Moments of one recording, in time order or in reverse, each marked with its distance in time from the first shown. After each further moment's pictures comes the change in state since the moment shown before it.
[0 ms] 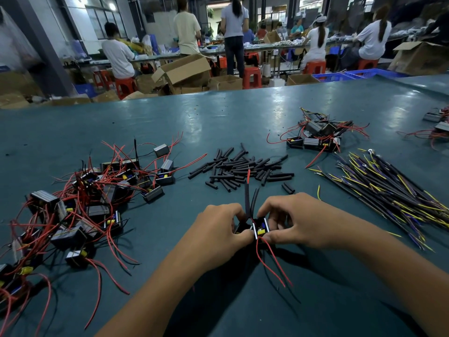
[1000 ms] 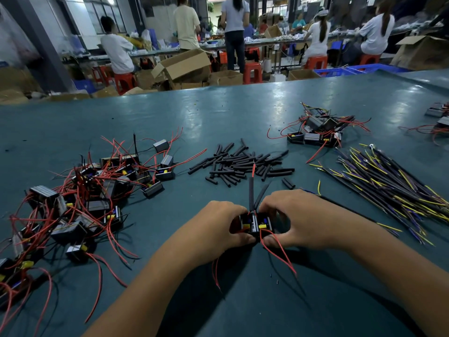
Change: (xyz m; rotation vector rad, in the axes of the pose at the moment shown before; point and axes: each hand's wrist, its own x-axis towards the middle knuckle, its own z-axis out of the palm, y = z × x) left_hand 0.005 -0.004 -0.009 0.127 -0.197 0.165; right_hand -0.002 -0.010 0.004 -0.402 0.054 -0.087
